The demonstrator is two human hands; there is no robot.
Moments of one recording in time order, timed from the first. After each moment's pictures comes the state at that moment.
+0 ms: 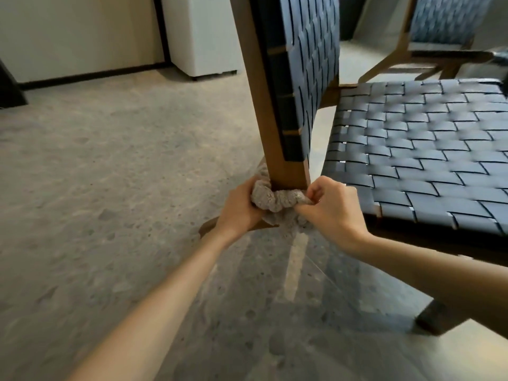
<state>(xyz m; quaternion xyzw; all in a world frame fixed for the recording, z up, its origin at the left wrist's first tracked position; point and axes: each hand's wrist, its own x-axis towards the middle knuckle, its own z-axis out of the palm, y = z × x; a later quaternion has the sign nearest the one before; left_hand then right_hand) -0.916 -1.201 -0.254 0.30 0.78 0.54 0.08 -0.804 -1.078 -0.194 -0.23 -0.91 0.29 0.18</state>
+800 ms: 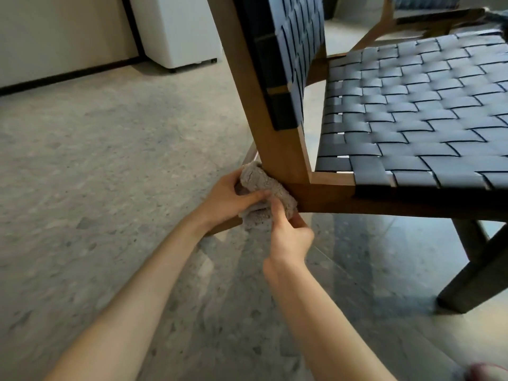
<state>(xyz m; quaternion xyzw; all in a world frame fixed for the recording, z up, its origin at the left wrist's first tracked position) -0.938 -1.205 -0.277 0.32 0.75 0.53 0.23 -0.834 -1.154 -0.287 -0.50 -0.35 0.74 0.28</state>
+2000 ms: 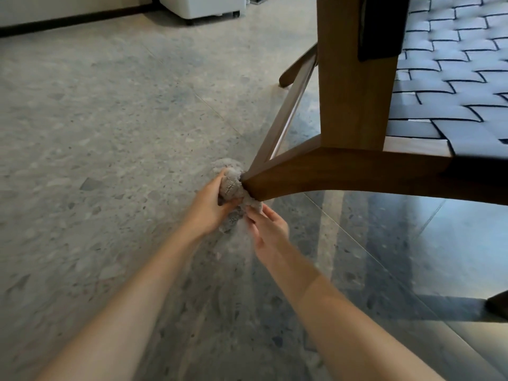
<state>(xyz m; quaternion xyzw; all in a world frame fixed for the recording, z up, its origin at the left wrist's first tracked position) -0.987 -1.262 -0.410 0.29 0.81 0.50 0.15 -0.894 -1.173 -0.397 -0.43 -0.32 0.83 0.11</state>
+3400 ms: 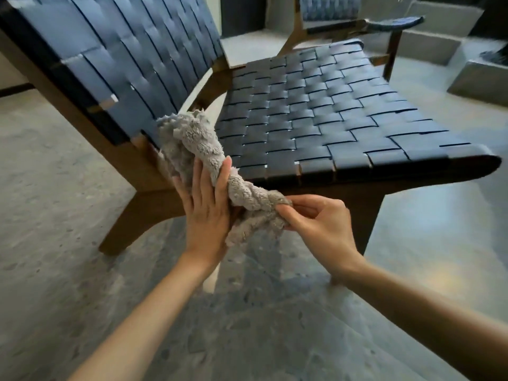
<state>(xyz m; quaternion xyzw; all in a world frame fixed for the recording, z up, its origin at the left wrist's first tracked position) -0.786 -1.079 -0.285 0.43 0.81 0.29 -0.27 -0.632 -0.982 -0.224 -0.28 -0.75 0.53 0.29</state>
